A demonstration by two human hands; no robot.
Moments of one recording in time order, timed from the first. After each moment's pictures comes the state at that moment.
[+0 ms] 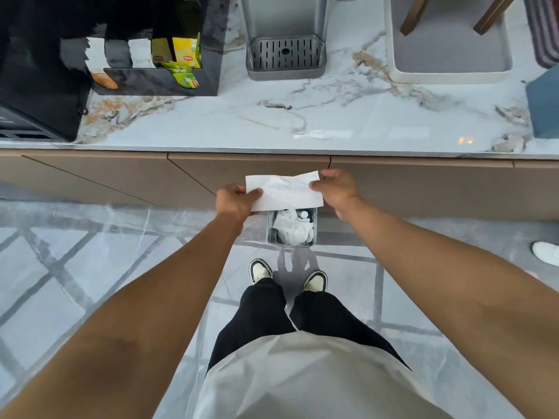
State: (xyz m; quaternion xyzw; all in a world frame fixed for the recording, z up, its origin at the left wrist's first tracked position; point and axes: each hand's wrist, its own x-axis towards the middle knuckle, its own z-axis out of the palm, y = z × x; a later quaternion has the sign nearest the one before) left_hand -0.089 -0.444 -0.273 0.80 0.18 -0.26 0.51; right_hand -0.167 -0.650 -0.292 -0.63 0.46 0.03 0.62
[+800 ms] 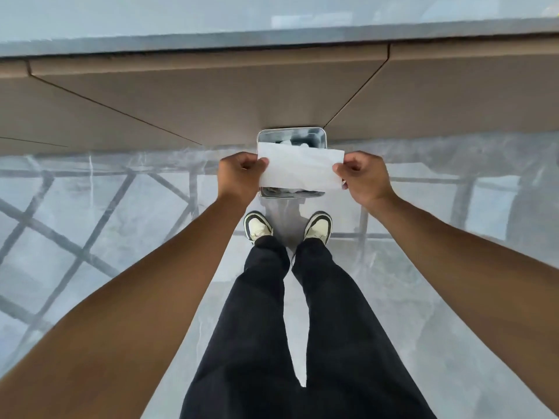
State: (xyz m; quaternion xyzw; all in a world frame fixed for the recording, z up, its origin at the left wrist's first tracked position) left_hand -0.079 -0.438 -0.478 0.83 0.10 -0.34 0.42; right_hand -0.215 -0.635 -0.484 -0.72 0.47 0.07 0.51
